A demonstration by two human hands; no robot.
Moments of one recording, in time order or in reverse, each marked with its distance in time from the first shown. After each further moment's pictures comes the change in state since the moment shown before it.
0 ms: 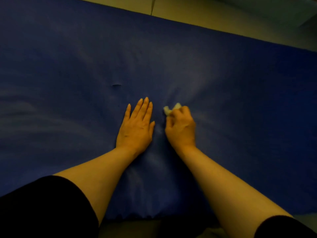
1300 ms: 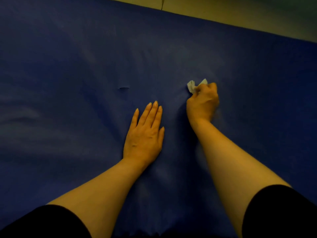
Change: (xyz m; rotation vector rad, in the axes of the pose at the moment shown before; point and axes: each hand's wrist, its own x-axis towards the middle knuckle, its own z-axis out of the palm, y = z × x) left_hand 0.000 -0.001 0.014 0.011 0.156 -0.010; right_hand 0.088 0.024 0.015 -0.114 0.130 0.380
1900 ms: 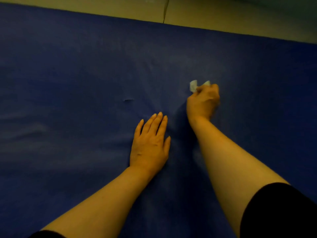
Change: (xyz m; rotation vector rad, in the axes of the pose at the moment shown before) left_hand 0.008 0.002 -0.017 -0.120 -0.018 -0.034; right_hand 0.015 -0.027 0.009 0.052 0.028 0.076
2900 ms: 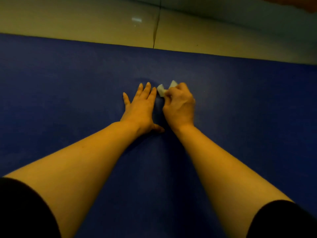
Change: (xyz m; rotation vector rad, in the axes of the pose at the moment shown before) left_hand 0.184 -0.043 -0.046 -0.031 -0.437 -0.011; right_hand 0.047 -0.051 0.047 0.065 -0.085 -0.383
